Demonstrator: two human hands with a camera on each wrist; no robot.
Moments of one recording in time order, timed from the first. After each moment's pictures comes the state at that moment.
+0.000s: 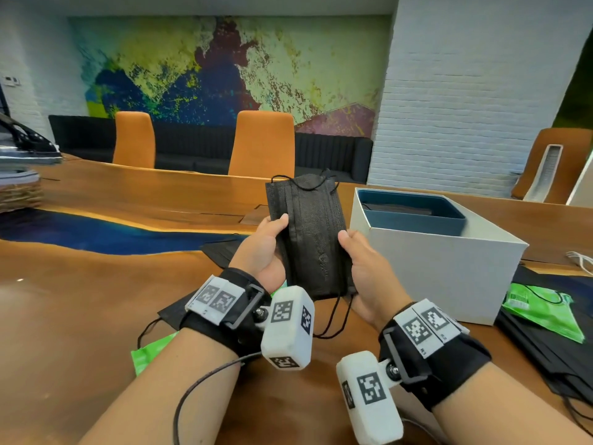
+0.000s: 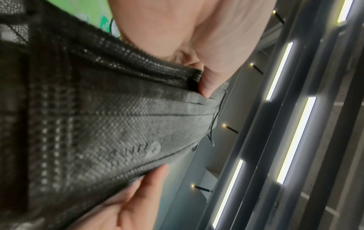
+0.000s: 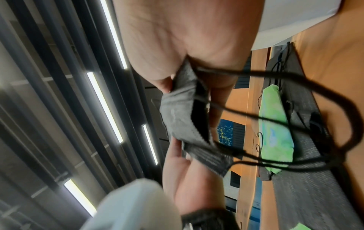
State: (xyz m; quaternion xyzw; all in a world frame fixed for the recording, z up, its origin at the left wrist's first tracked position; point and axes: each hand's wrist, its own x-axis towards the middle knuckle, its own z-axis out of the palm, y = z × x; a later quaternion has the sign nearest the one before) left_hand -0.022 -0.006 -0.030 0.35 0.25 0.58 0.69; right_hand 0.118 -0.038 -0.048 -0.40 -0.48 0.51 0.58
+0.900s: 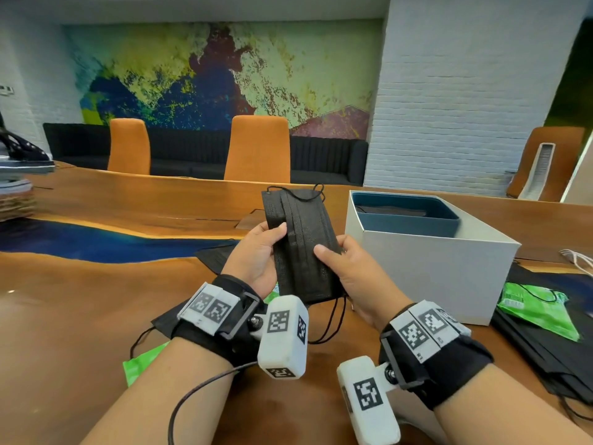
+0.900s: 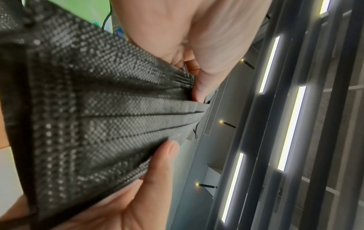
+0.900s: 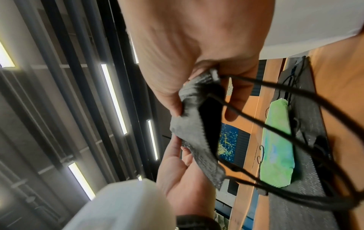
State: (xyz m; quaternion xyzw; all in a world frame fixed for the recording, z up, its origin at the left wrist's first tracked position) left_hand -0.021 -0.003 -0.032 0.40 0.27 0.58 0.66; right_hand 0.126 -0.035 -0.046 -0.45 -0.56 0.46 0.52
